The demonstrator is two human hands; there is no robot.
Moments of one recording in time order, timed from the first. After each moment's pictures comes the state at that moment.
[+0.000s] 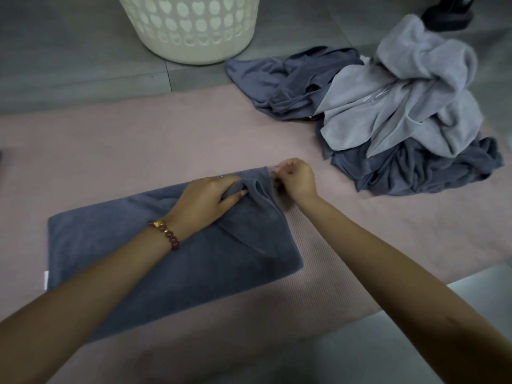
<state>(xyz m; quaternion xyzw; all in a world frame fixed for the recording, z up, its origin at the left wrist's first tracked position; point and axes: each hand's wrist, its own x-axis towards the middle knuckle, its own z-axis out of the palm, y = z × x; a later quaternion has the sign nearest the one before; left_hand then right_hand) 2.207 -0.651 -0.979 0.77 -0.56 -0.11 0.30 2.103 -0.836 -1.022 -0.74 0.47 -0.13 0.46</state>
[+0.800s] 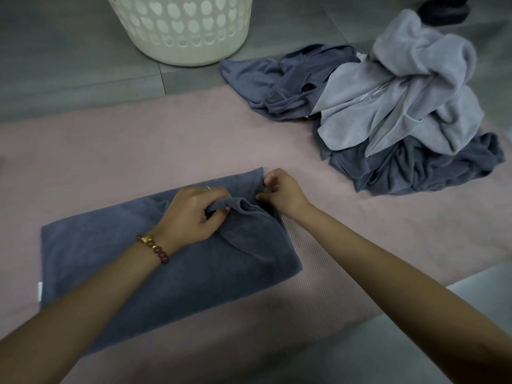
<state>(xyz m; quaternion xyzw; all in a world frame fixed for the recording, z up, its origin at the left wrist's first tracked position) 2.213 -0.636 -0.983 0.69 -0.61 -0.09 0.37 2.099 -0.815 -1.018 -0.76 0.38 -0.04 0.52</state>
